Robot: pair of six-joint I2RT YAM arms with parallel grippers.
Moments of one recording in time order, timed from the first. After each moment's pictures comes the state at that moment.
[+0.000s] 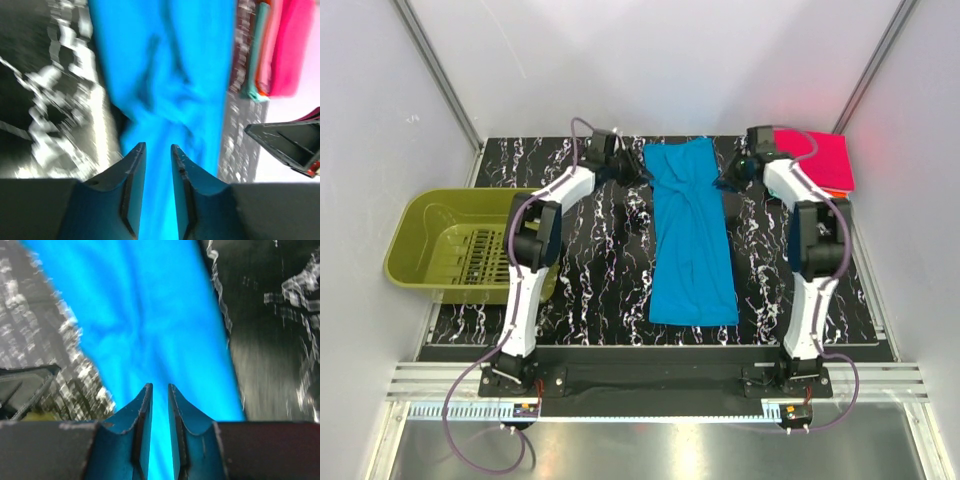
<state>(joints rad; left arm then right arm) -0.34 2.39 1.93 -0.18 0.45 -0.82 0.11 2.15 1.72 -0.45 -0.25 0.68</state>
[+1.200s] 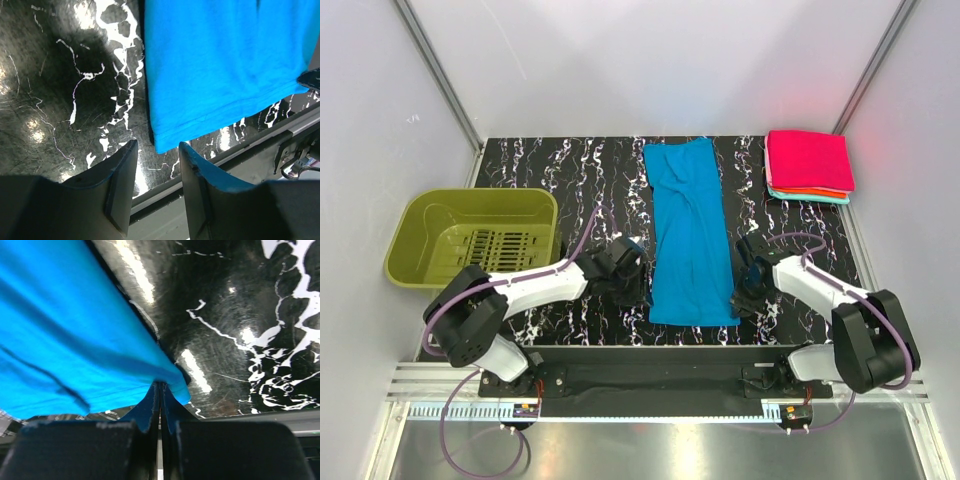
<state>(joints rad) -0.85 1.51 0.82 -0.32 0.15 -0.82 0.34 1.33 0.66 -0.75 -0.08 0.81</state>
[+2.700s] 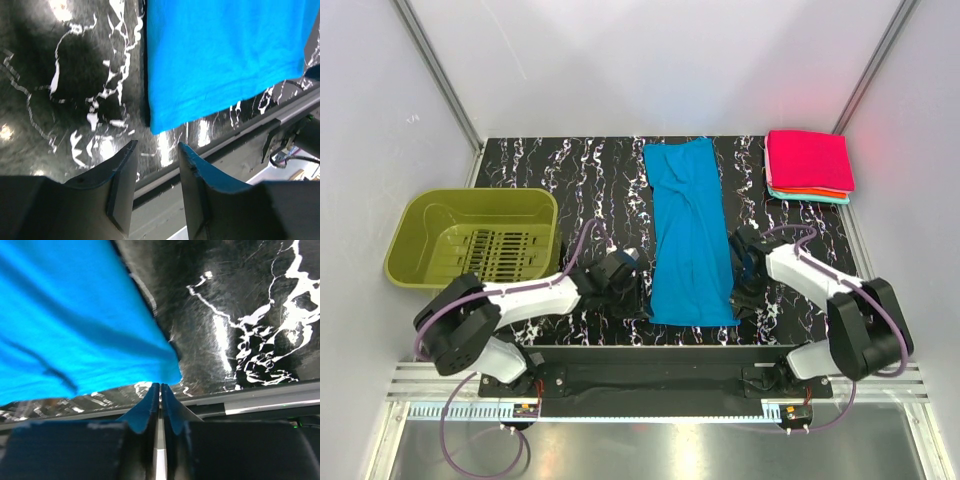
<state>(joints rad) -0.89 1.42 0.67 -0.21 0.18 -0.95 0.39 1.38 0.78 -0.91 -0.05 0.75</state>
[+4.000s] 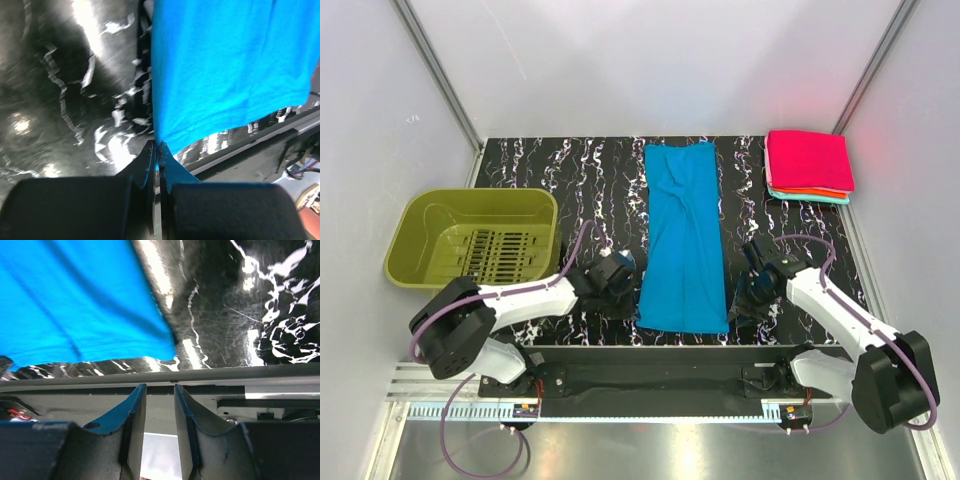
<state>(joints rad) -0.89 1.42 0.69 -0.28 0.12 -0.95 0.38 1.12 0.70 -0.94 -0.17 0.78</state>
